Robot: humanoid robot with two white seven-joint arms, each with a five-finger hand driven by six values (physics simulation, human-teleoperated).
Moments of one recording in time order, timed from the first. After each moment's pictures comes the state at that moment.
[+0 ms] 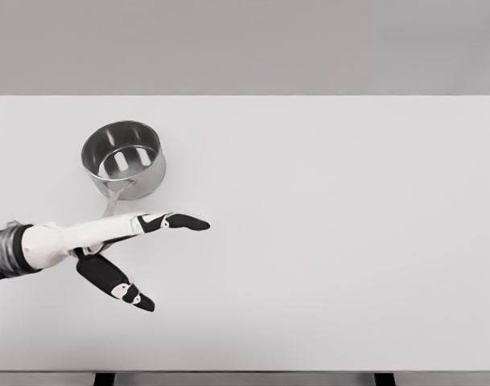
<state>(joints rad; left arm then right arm) -0.32 0.96 -0.70 -1.81 0.62 -0.61 -0.61 0.01 0.00 -0.30 0.05 0.25 -0.01 0.09</state>
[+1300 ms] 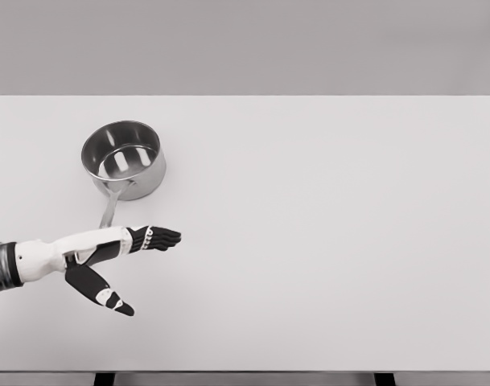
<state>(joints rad) -0.21 1.06 -0.67 -1.80 0.71 -0.18 -0.61 0.01 0.00 -0.30 0.05 0.25 -0.01 0.09</state>
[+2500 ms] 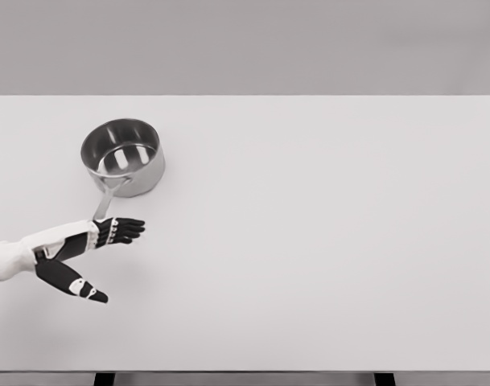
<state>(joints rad) -0.06 1.07 -0.47 -1.73 0.71 -0.12 -0.61 0.01 0.00 -0.30 0.05 0.25 -0.01 0.09</state>
